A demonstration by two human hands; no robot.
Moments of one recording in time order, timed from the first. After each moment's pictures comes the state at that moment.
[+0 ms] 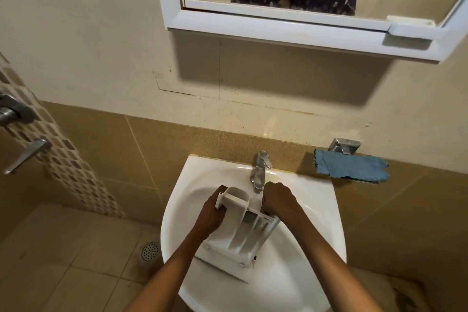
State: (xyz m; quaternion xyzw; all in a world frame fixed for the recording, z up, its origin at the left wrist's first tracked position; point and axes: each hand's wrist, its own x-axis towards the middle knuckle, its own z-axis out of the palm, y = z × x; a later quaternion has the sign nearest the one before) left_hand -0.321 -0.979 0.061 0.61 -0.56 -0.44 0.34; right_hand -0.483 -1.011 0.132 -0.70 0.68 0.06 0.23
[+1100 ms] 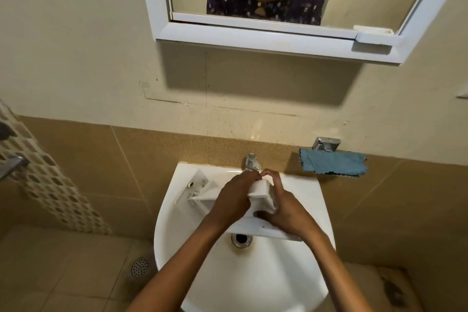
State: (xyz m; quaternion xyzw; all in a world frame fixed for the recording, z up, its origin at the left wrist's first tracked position) left_hand -0.366 -0.989 0.136 0.50 -0.79 -0.23 0.29; right_hand -0.513 -0.958 0.163 -0.72 0.58 -0.17 0.33
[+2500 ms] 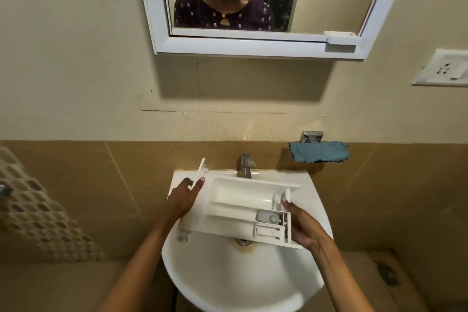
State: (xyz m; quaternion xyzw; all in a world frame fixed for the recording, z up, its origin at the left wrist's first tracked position) left_hand -0.253 -1.003 0.115 0.67 -0.59 -0.37 0.24; right_hand -0.532 -0.931 0.089 -0.18 0.48 -0.48 0.71
